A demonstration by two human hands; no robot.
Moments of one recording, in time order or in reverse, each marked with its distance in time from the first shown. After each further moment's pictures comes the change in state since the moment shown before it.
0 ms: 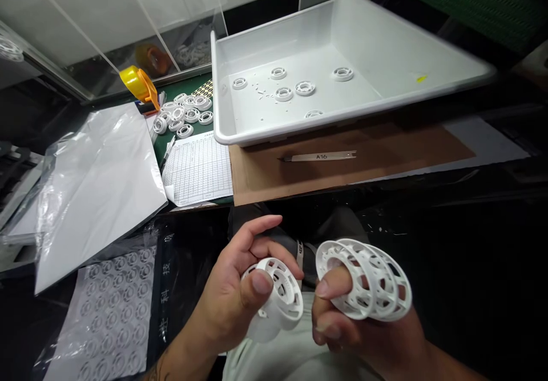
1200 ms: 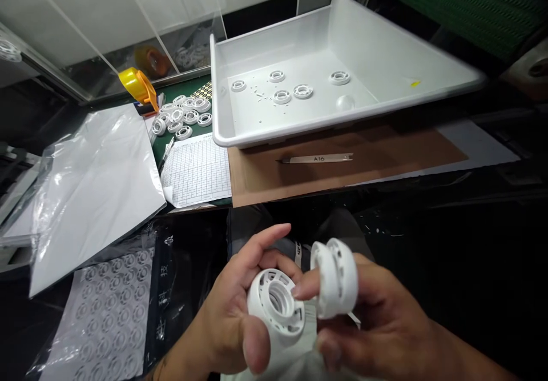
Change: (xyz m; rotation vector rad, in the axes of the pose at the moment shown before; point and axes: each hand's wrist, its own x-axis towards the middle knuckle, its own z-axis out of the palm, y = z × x) left_hand -0.006 -0.002 -0.005 -0.023 -0.034 -0.100; right_hand 0.027 -0.050 0.005 -0.259 -0.191 0.334
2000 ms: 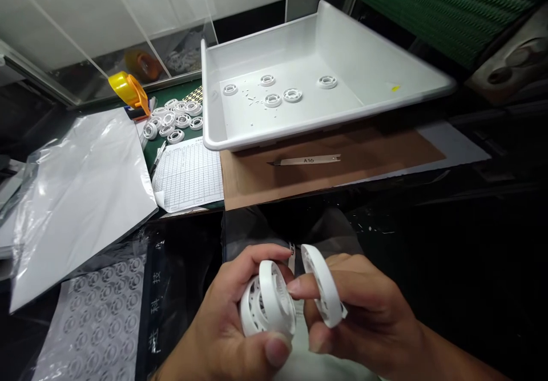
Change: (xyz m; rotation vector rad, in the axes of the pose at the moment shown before) left_hand -0.006 -0.001 0.013 0.152 -0.025 0.078; right_hand 0.000 0.014 -0.008 -0.196 0.026 -0.472
